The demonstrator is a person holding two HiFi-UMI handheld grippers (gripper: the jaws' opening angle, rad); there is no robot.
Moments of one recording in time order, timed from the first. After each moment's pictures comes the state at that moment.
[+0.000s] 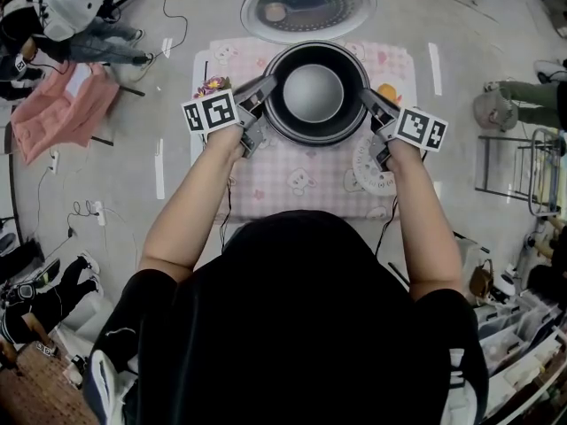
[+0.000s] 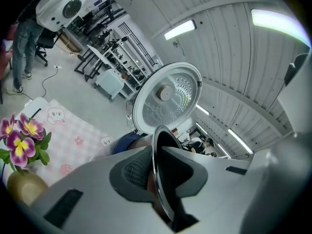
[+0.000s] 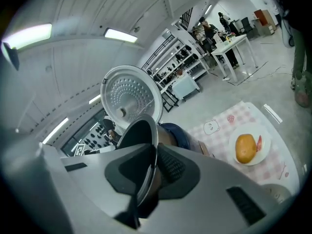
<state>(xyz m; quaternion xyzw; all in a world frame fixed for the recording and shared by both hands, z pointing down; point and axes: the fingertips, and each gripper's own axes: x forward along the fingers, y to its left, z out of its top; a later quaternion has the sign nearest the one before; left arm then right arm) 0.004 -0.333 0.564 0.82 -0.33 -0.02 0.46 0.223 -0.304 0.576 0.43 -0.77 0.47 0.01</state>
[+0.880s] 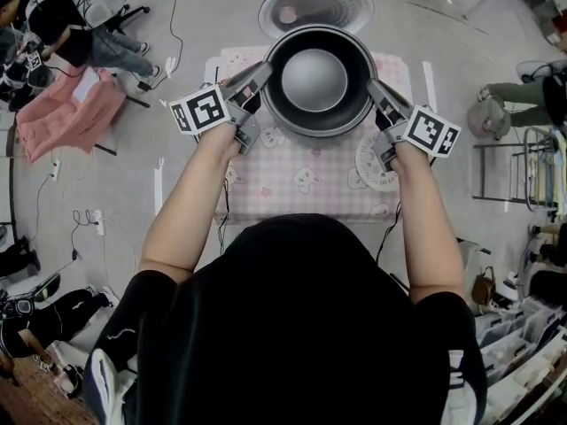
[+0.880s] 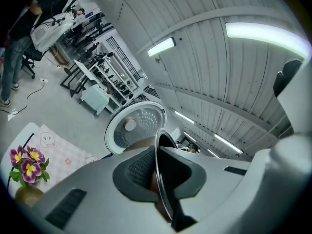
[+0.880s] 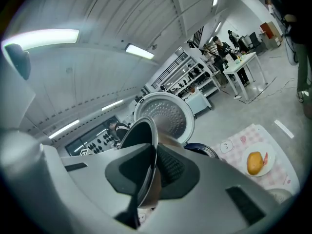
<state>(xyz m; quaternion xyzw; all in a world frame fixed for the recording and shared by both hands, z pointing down) -0.021 -0.297 0.449 0.86 -0.31 -0.10 0.39 0.204 -0.266 0.463 0.44 -0.81 0.38 -0.06</state>
